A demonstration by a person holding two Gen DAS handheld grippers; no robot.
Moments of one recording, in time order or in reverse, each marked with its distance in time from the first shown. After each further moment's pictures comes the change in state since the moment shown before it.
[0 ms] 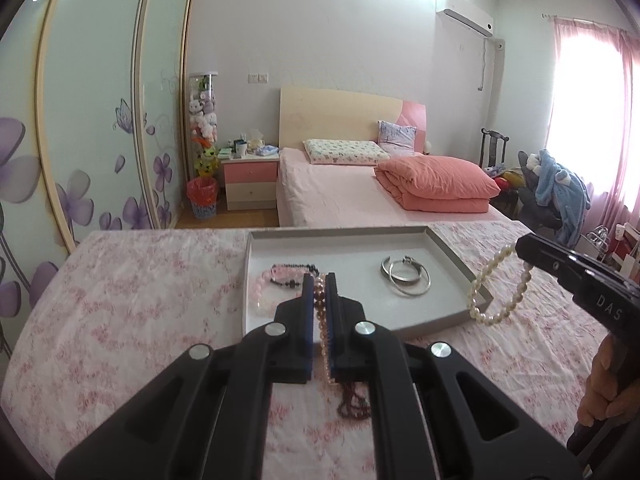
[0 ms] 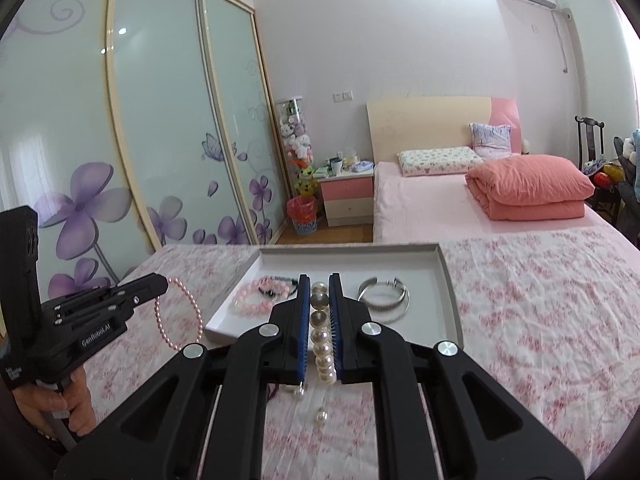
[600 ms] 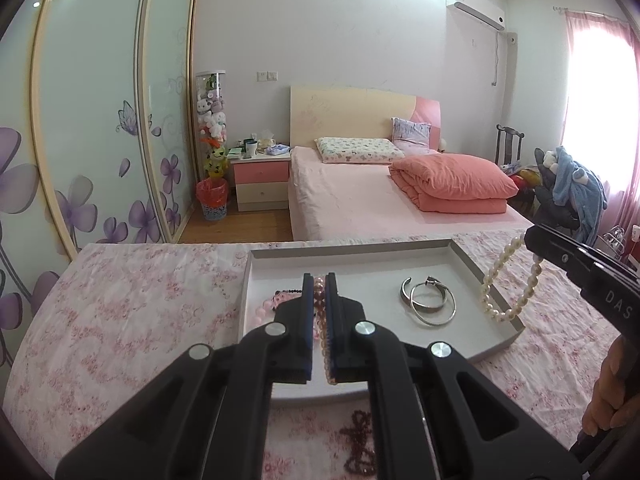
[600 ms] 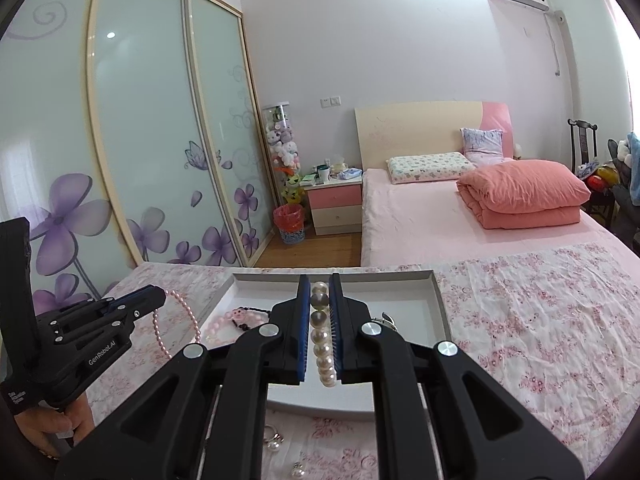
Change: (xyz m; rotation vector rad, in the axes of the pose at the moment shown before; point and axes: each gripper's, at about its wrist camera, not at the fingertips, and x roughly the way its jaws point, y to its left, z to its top) left arm 0.058 -0.001 0.024 0.004 0.018 0.048; right arm 0.049 -0.017 0.020 0.009 -0.001 -0.044
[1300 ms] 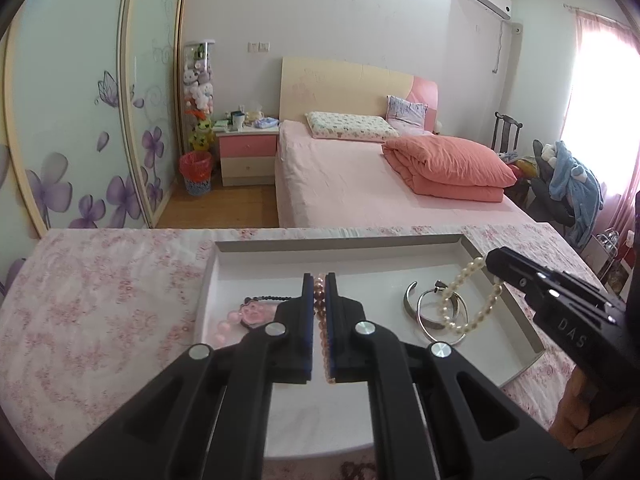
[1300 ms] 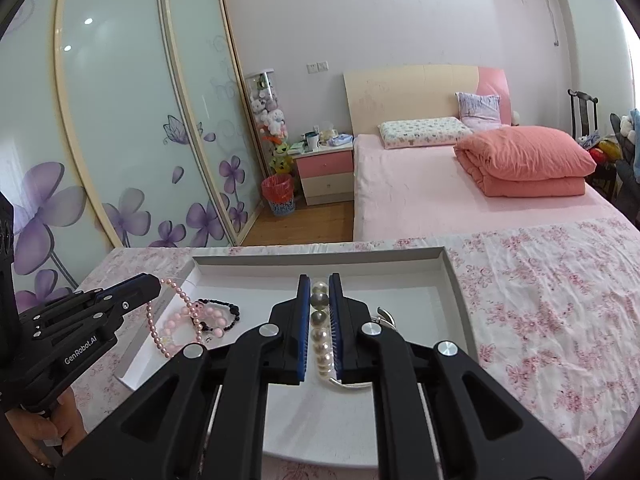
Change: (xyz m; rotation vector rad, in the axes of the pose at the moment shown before) left arm 0.083 -0.001 0.008 -0.042 0.101 -0.060; right arm 0.083 -0.021 -0.012 0.043 0.118 -0.023
